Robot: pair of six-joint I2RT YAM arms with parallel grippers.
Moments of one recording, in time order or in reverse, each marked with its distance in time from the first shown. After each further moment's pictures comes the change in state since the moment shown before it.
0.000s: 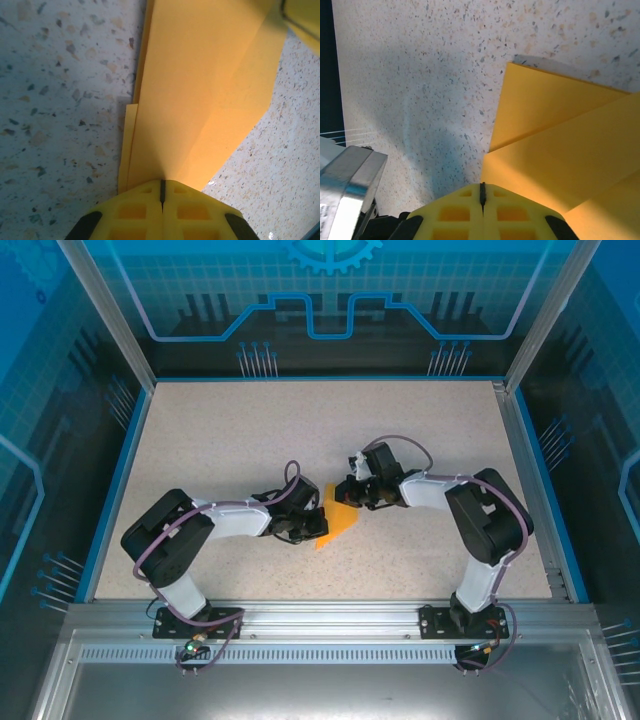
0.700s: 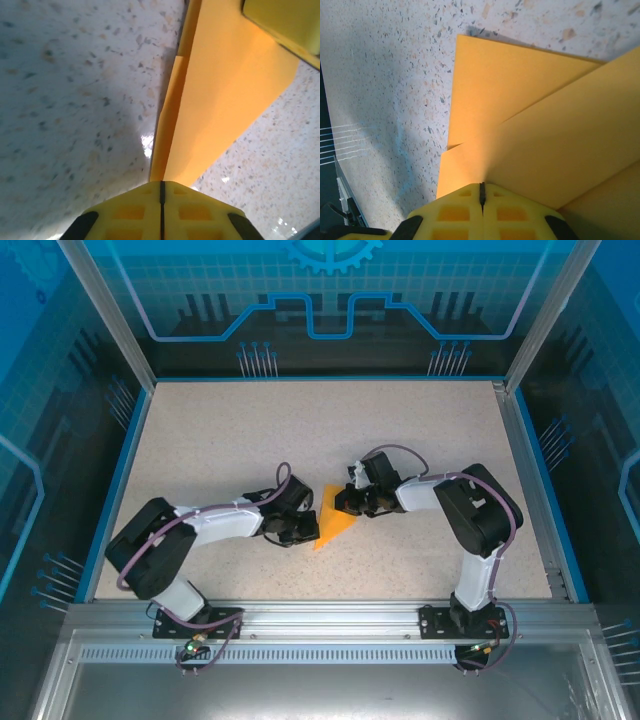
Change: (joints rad) left arm 0.023 -0.121 0.004 -0.202 -0.006 0.004; right arm 0.005 0.068 -0.047 0.080 -0.002 0.004
